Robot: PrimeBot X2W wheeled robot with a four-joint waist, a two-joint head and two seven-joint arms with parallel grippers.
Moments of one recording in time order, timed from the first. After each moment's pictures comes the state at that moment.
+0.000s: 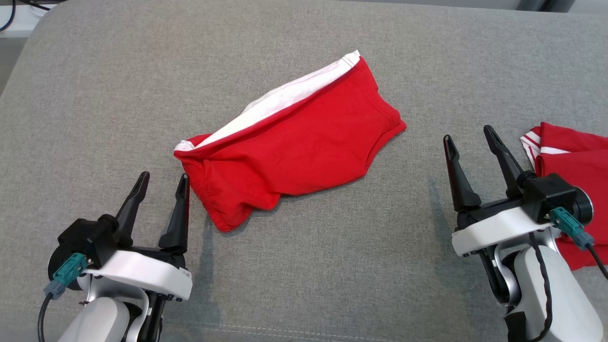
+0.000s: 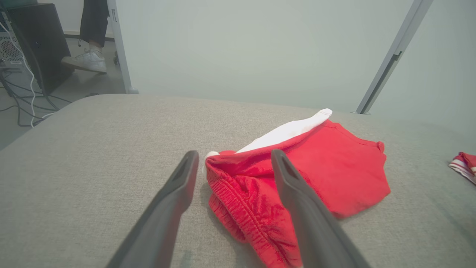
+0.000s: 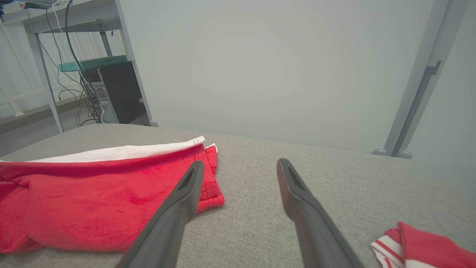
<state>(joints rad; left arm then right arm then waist) -0.20 0.40 -0.41 0.03 -0.64 0.21 -0.19 -0.39 -0.07 0.13 0.31 0.12 0.13 -0.25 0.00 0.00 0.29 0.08</state>
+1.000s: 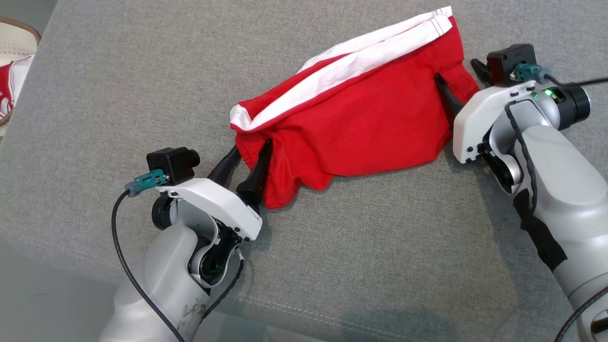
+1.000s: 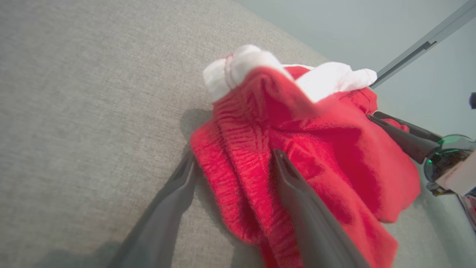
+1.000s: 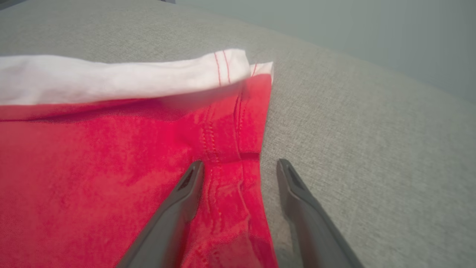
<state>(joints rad) -0.56 0.11 -0.49 0.54 -0.88 -0.05 -0.08 -0.98 -0.18 0.47 0.93 0.29 0.13 0.02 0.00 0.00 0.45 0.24</state>
